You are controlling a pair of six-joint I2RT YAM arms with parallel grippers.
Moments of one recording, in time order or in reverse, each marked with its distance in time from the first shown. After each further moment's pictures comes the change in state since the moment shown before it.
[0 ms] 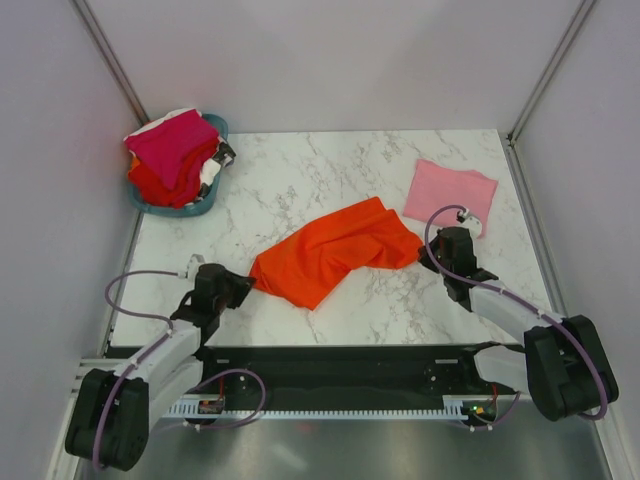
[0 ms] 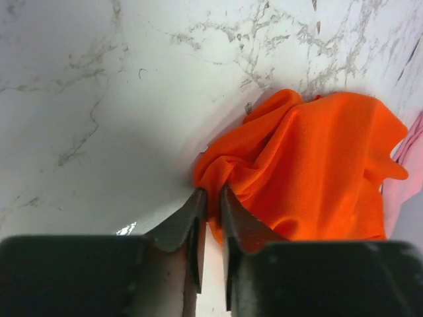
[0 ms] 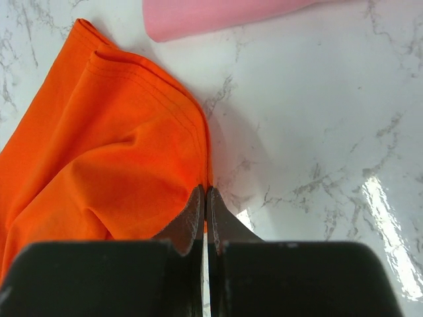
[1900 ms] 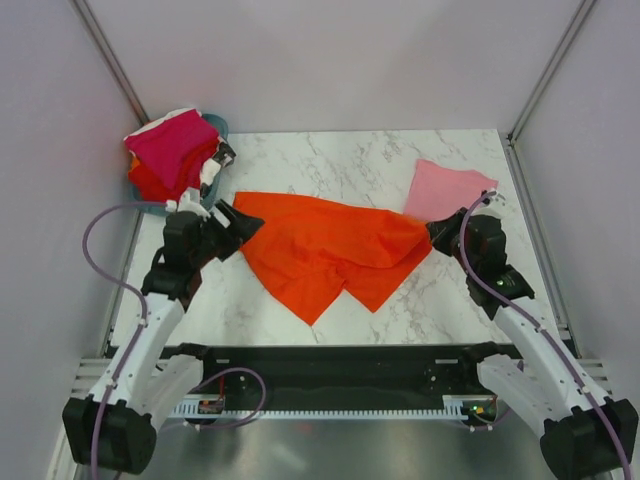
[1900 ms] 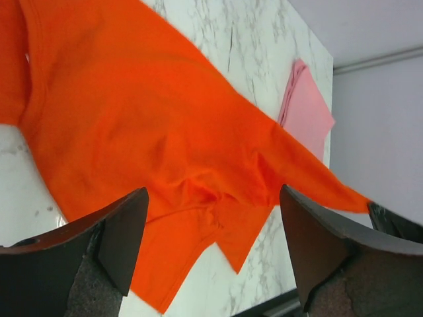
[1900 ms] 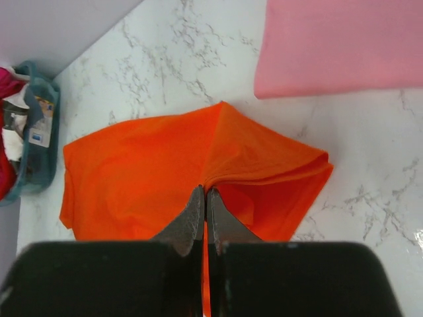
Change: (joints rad) left arm 0.093 0.056 0.605 -0.296 0.257 0.345; right arm -0.004 -0.358 0.237 -0.344 -0.060 0.008
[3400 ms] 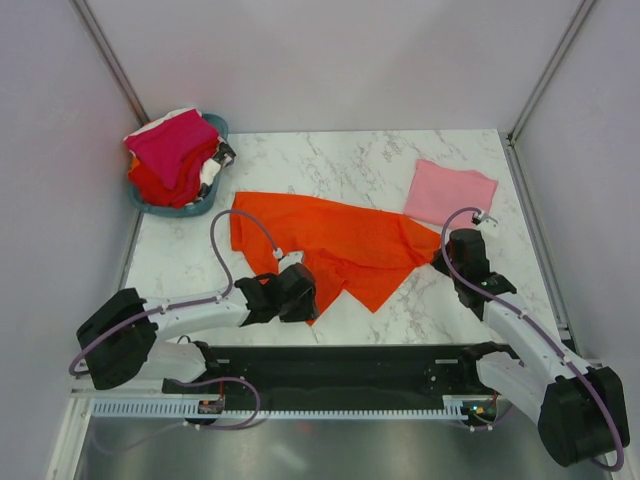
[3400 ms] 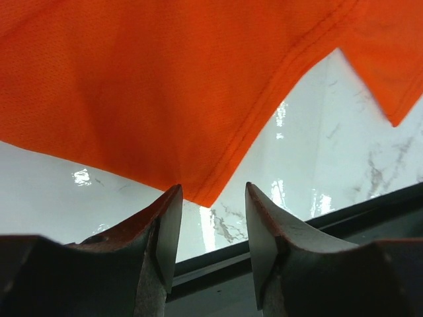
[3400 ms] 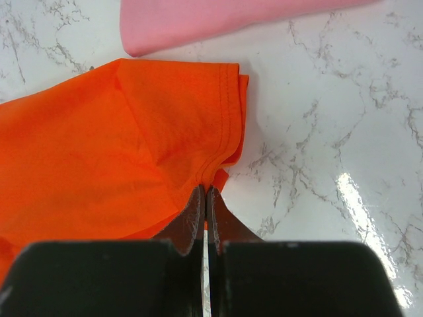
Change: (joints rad) left arm -0.835 0.360 -0.145 -0.068 -0.329 -0.130; right arm 0.000 0.115 -0.179 0.005 0.175 -0.011
